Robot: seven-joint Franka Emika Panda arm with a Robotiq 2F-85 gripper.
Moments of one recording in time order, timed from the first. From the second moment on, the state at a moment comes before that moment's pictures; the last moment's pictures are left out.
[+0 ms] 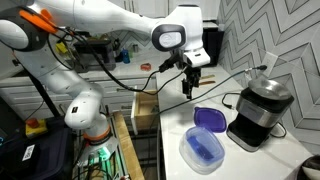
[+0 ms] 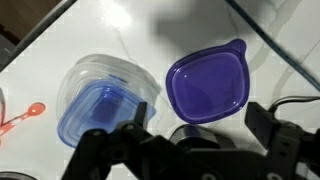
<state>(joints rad) -0.31 -0.38 -0.08 -2.25 -0.07 2.04 0.64</state>
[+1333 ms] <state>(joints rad) -0.49 -0.10 -0.39 -2.12 -0.17 2.05 0.70</state>
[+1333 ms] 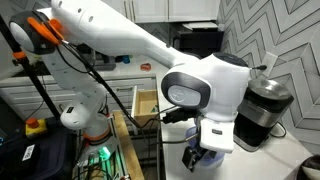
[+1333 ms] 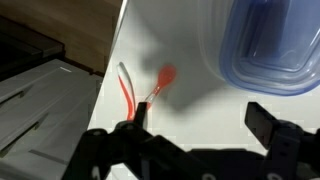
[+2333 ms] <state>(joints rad) -0.55 0.09 -0.53 -2.08 0.00 2.09 0.49</state>
